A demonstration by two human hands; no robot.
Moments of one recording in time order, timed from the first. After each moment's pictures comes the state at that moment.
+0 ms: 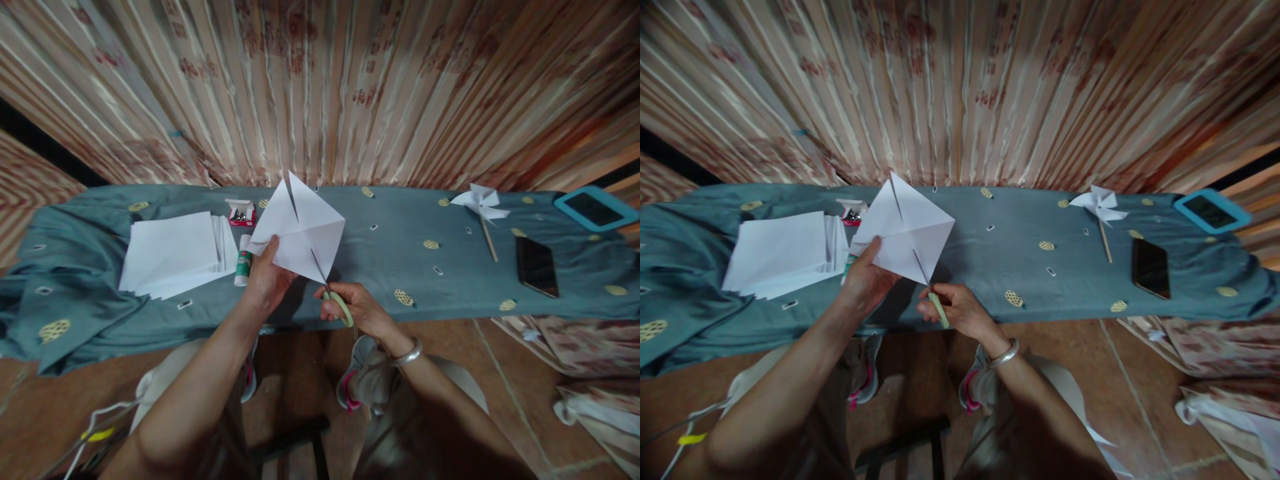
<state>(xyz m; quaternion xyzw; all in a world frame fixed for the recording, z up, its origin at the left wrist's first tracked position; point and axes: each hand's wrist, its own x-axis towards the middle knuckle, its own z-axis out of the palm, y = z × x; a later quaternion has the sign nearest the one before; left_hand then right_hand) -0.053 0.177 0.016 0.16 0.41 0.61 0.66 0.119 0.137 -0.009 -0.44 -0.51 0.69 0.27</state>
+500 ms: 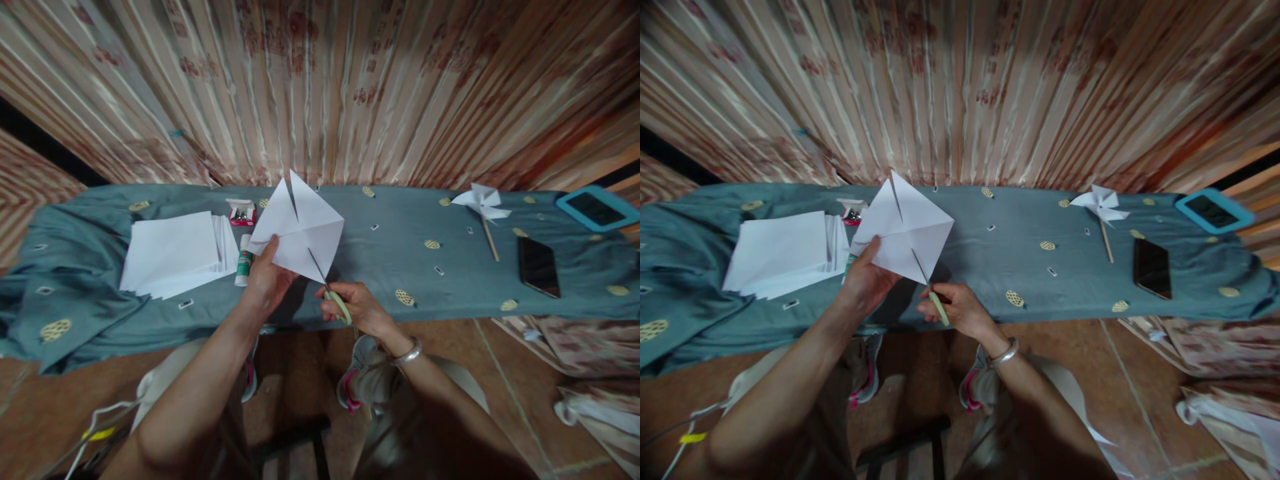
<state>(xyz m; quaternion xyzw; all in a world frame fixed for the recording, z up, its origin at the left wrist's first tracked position) -0.052 0.177 0.020 0.15 0.41 0.62 0.66 0.113 0.139 -0.012 -0.45 -0.47 0.70 0.29</state>
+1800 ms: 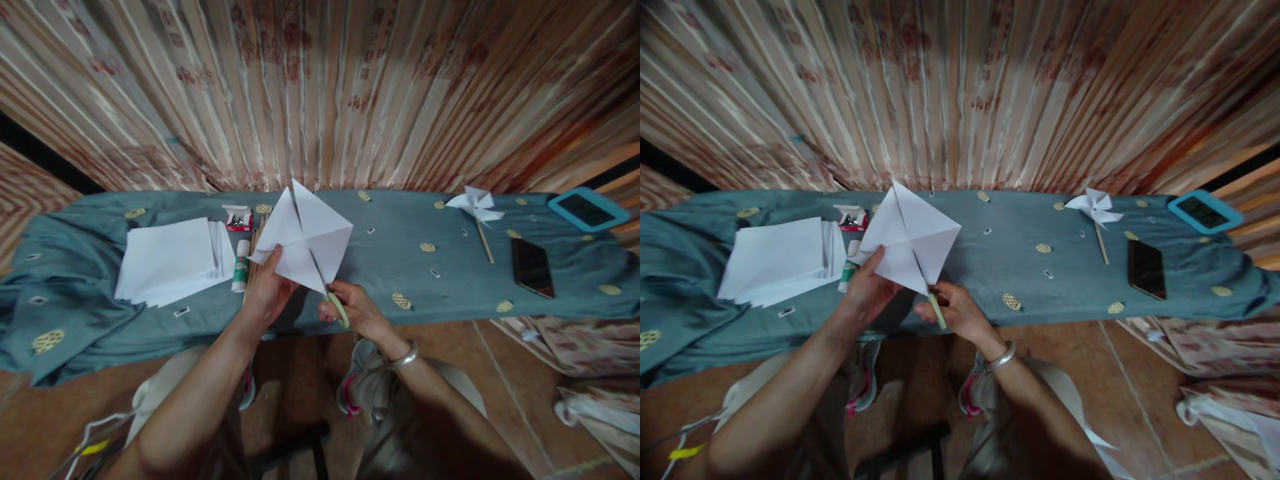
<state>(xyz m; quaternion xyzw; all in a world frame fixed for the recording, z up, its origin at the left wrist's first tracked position) -0.047 0.172 0.016 0.13 0.41 0.59 0.68 0.116 0.141 -0.014 -0.45 -0.47 0.69 0.32</state>
